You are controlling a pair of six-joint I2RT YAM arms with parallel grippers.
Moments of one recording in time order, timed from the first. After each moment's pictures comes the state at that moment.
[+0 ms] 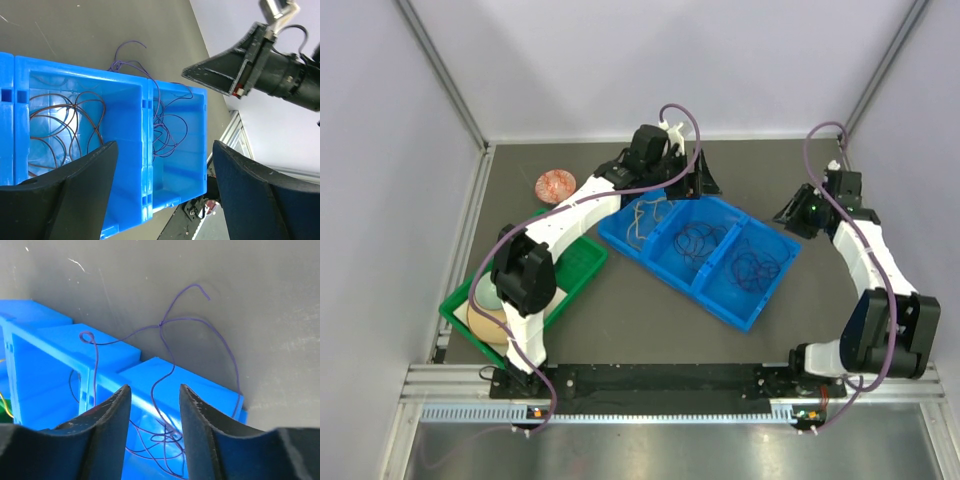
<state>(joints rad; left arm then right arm) -0.65 1.93 1.76 -0.32 0.48 -0.67 -0.14 1.38 1.01 -0.47 -0.29 0.50</state>
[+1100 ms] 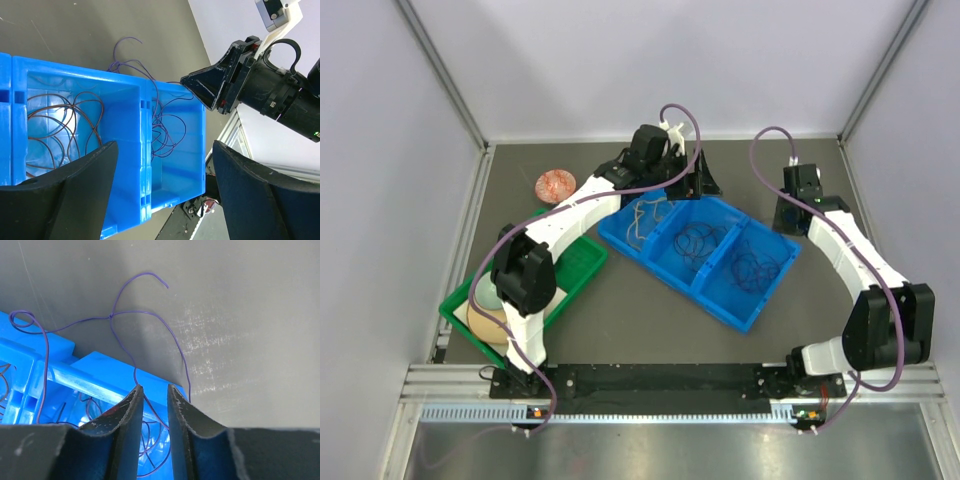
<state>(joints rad) -0.65 1.93 1.76 -0.32 0.49 -0.67 0.12 1.40 1.09 -0.64 0.22 0.28</state>
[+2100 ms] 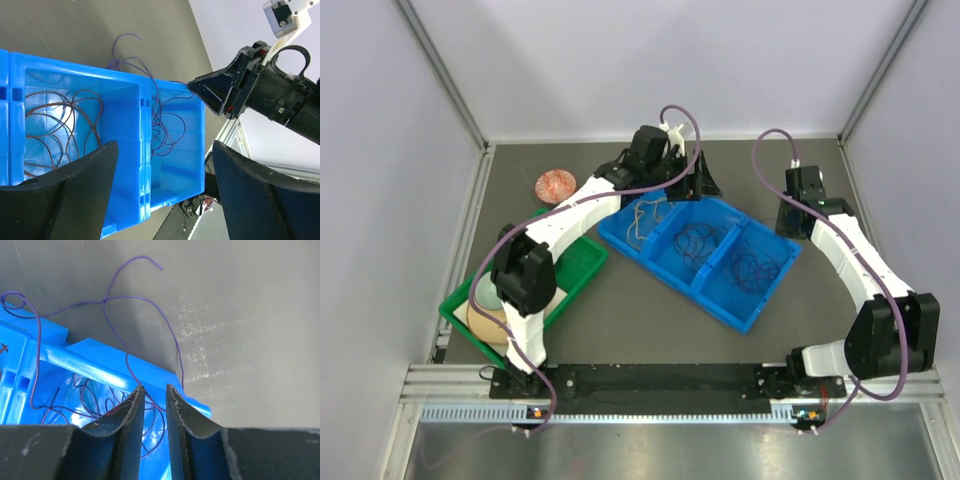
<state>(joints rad) -0.65 1.93 1.75 -0.31 0.50 -0.68 0.13 1.35 1.09 -0.70 0.23 0.27</state>
